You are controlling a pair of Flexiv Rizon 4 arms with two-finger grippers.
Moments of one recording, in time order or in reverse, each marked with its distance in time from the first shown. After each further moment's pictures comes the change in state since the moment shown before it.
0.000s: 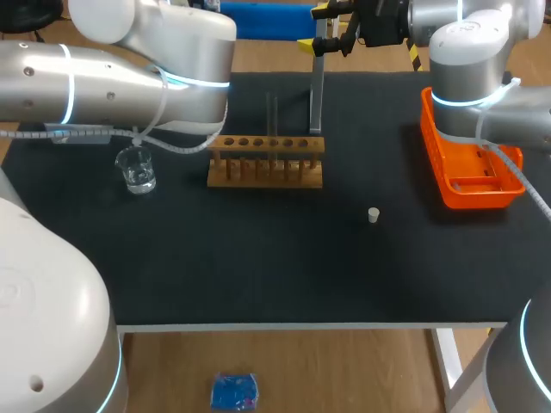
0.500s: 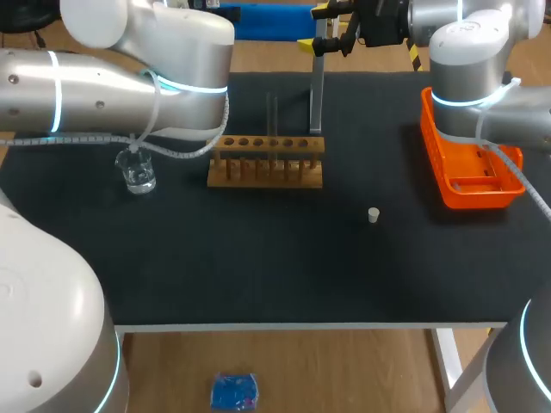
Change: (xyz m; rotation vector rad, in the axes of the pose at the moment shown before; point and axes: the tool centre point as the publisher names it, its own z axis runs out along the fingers) left arm 0.022 -0.011 -0.029 0.050 0.049 0.052; right arm 0.000 0.000 0.000 0.000 0.000 0.000
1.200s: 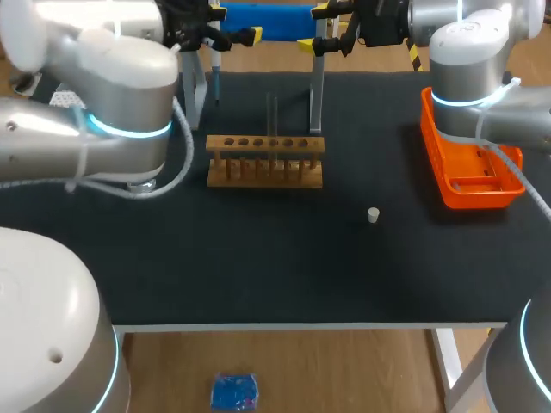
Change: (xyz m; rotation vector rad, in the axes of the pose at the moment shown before) left arm 0.097 0.016 -0.106 0.097 0.407 0.300; right arm 0.000 0.000 0.000 0.000 0.000 0.000
